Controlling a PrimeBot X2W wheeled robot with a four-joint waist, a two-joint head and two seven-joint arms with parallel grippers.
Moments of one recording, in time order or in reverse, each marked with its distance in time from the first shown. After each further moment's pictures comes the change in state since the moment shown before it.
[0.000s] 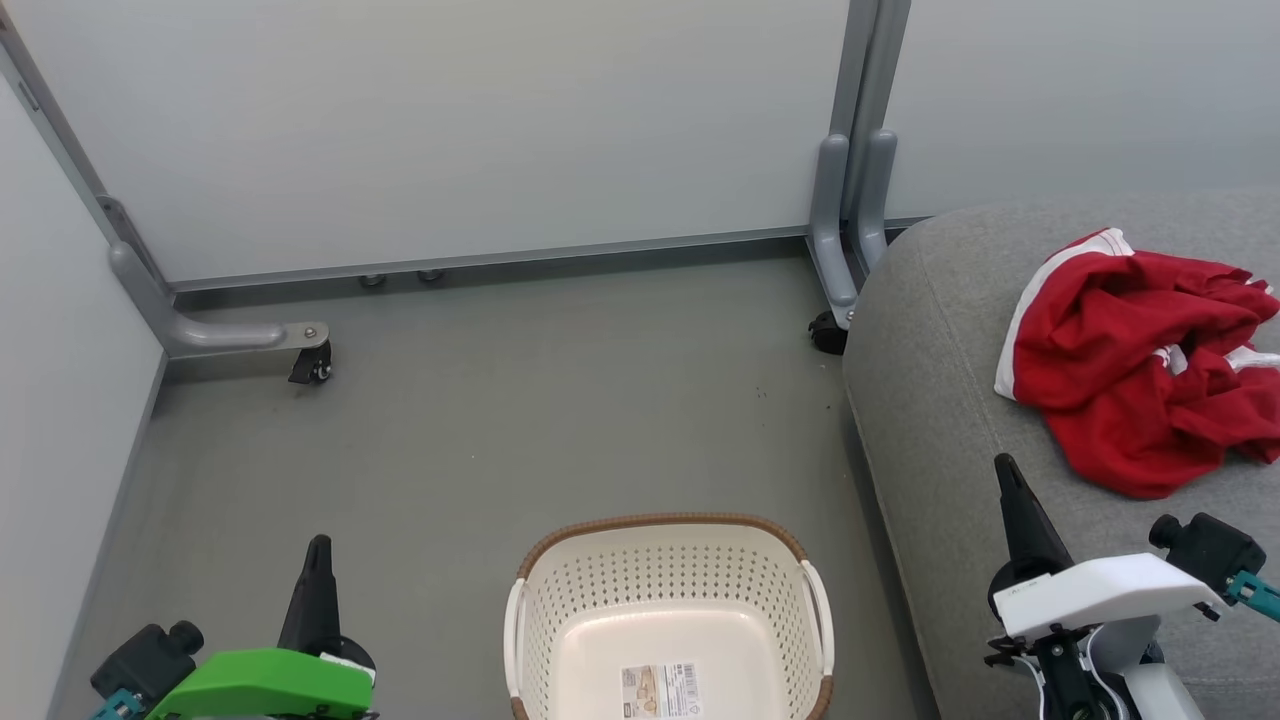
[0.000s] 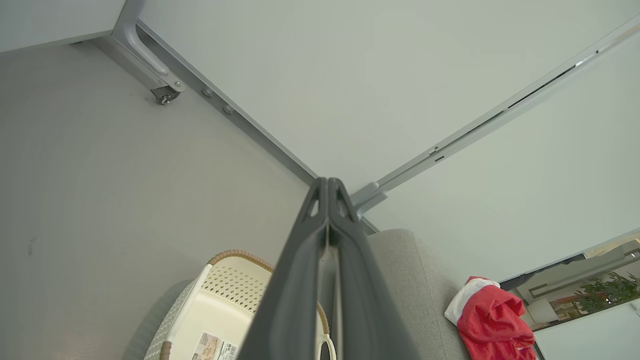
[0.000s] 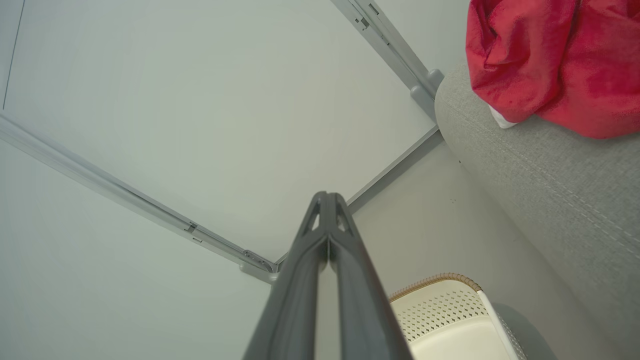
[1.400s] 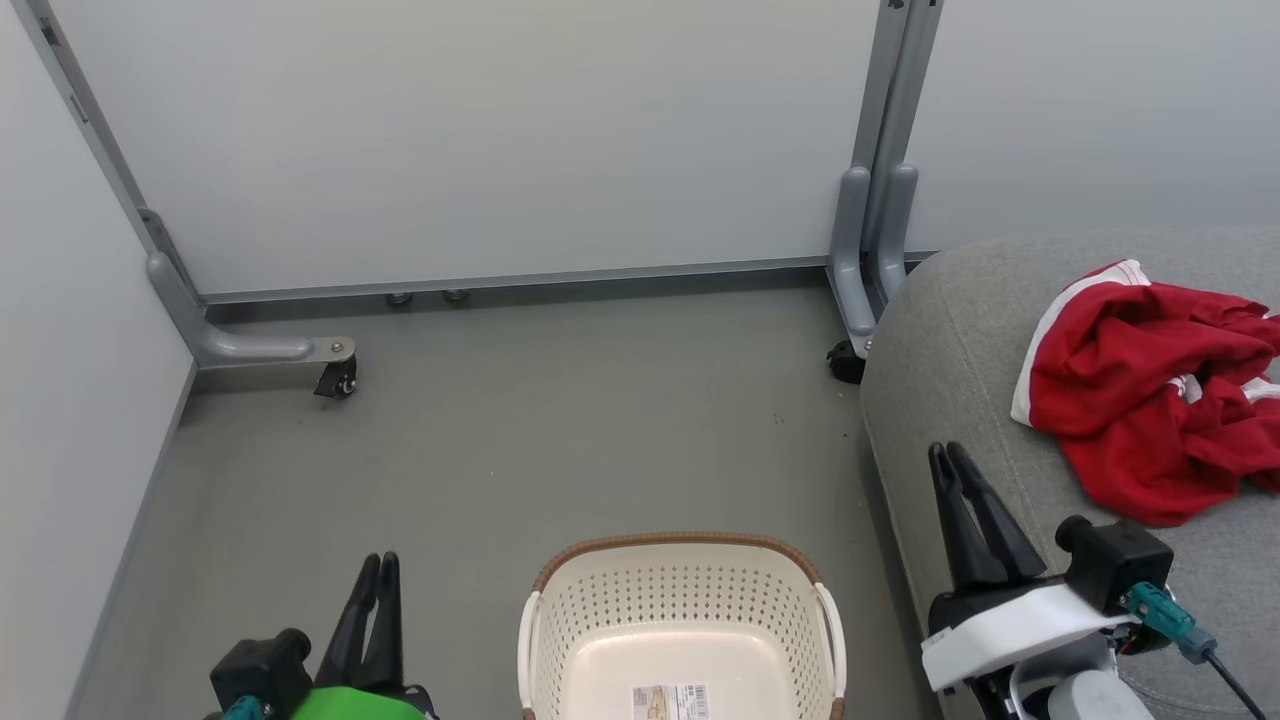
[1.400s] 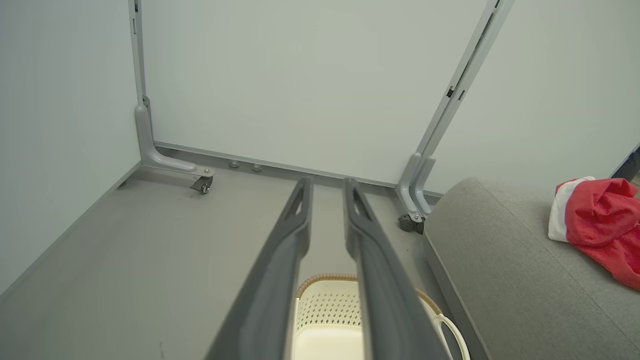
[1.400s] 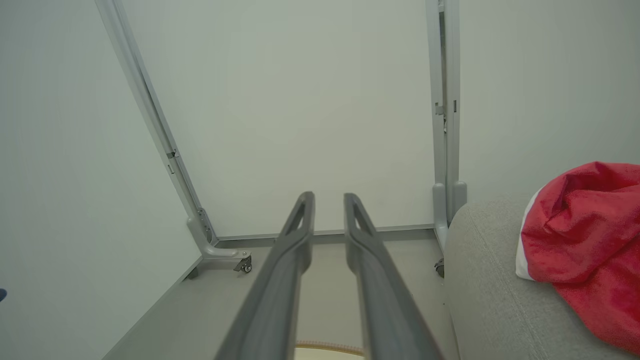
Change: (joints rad) left arm 0.032 0.000 -0.090 0.026 0.571 0.000 -0.168; right arm 0.010 -0.019 0.116 -0.051 -0.584 0.000 -0.171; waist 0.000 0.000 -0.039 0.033
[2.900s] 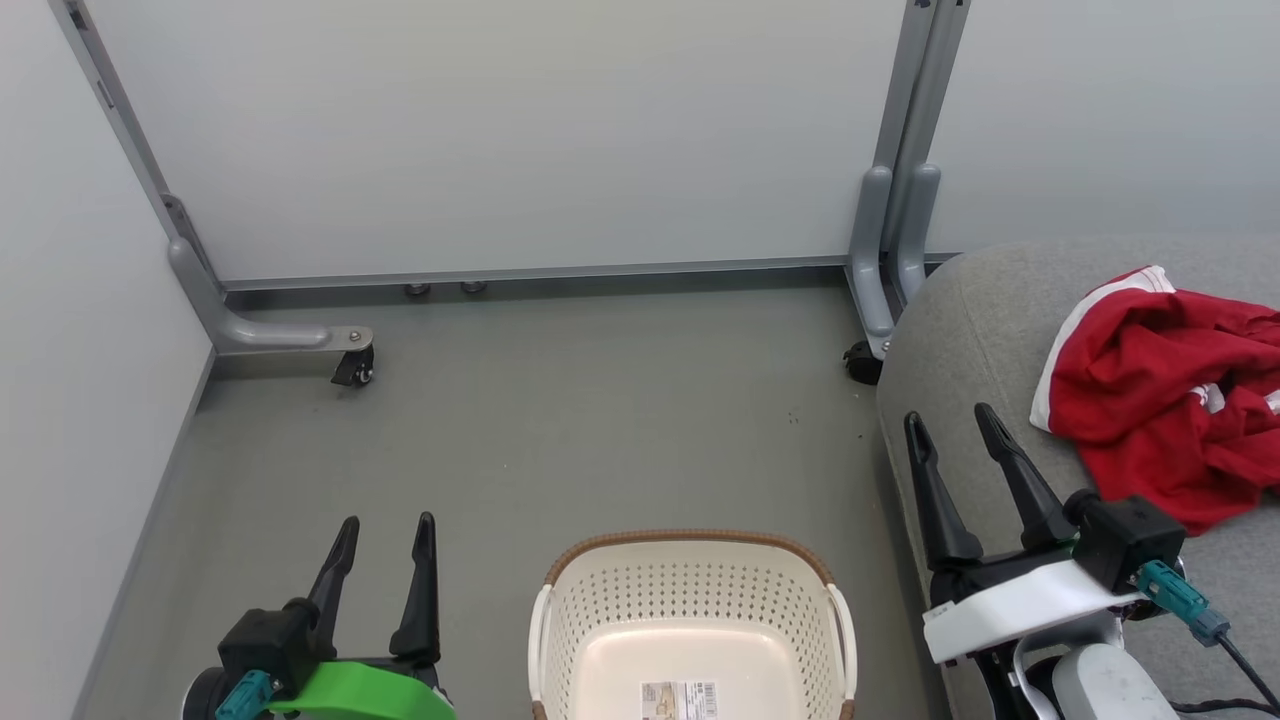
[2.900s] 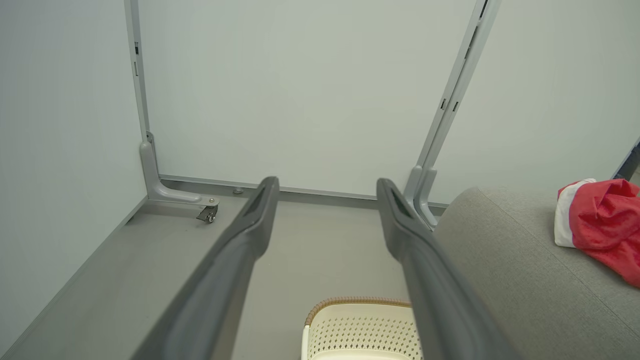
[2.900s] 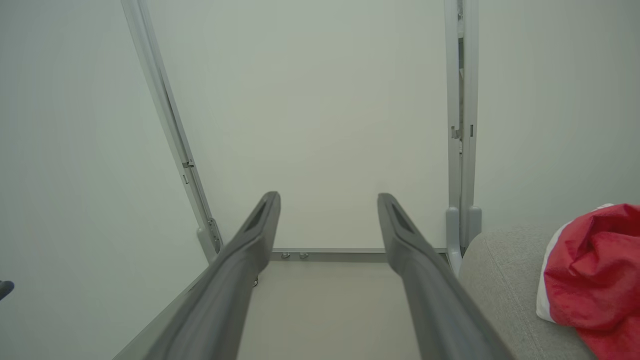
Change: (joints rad) left arm -0.015 0.001 -0.013 -0.062 0.074 0.000 0.000; right arm -0.020 -0.003 -0.002 -0.043 -0.021 0.000 0.000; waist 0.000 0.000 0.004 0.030
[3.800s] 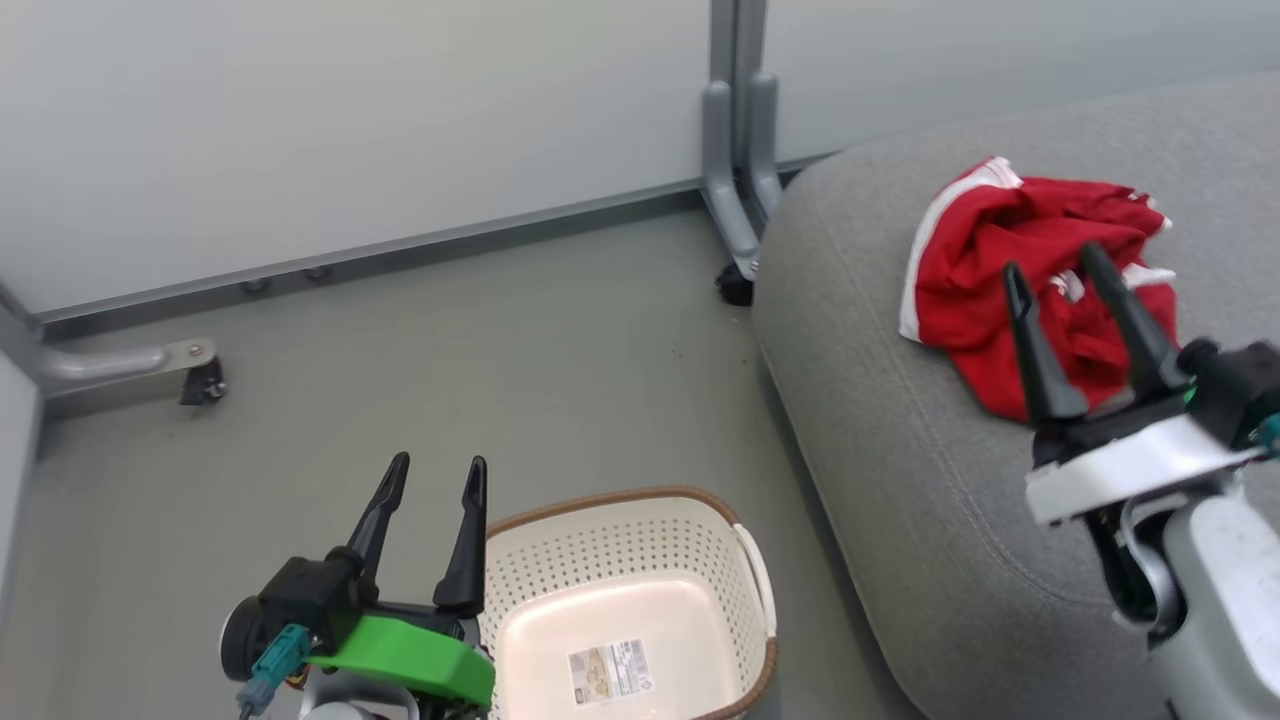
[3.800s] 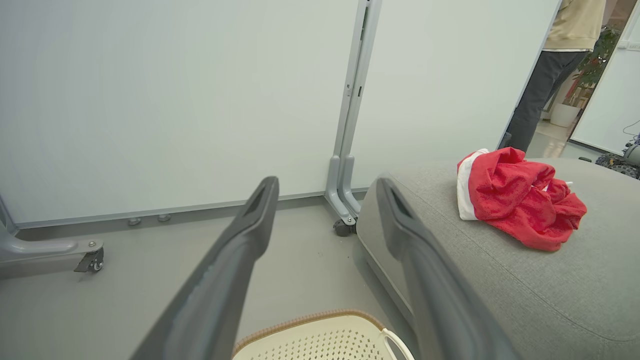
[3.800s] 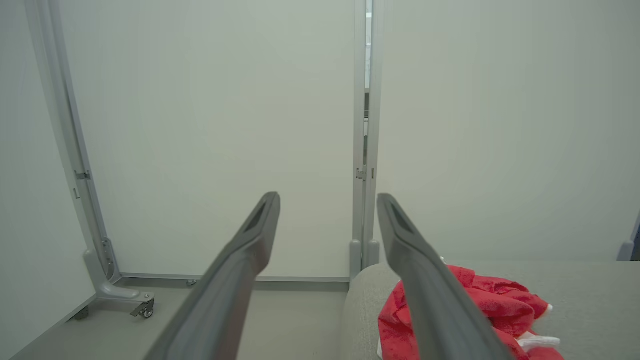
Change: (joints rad) left arm -0.069 0.001 -0.090 -0.054 0.004 0.000 0.000; right arm -0.242 -0.266 0.039 0.037 0.112 0.000 0.000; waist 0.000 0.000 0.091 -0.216
